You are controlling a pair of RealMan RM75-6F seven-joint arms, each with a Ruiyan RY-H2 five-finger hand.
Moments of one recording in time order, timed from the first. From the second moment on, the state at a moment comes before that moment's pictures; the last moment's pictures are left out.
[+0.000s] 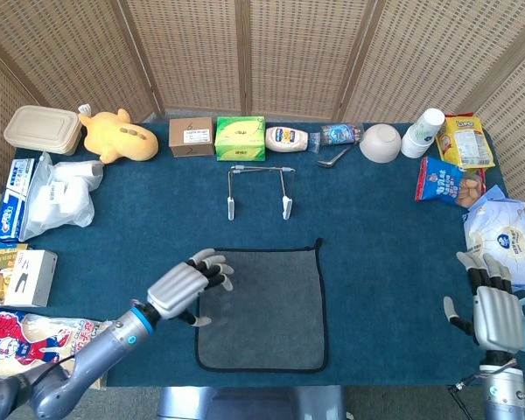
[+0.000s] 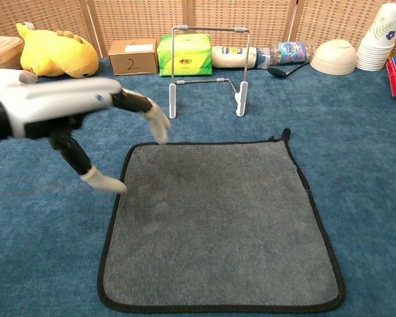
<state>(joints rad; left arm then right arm) -0.62 -1.37 -0.13 -1.85 1.43 0.83 0.18 0.07 -1.19 0.12 -1.83 -1.31 1.51 -0.19</state>
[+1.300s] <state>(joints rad) -0.66 -1.72 0.04 -1.83 1.31 0.92 0.52 0.05 -1.19 0.12 -1.76 -1.30 1.48 -0.08</state>
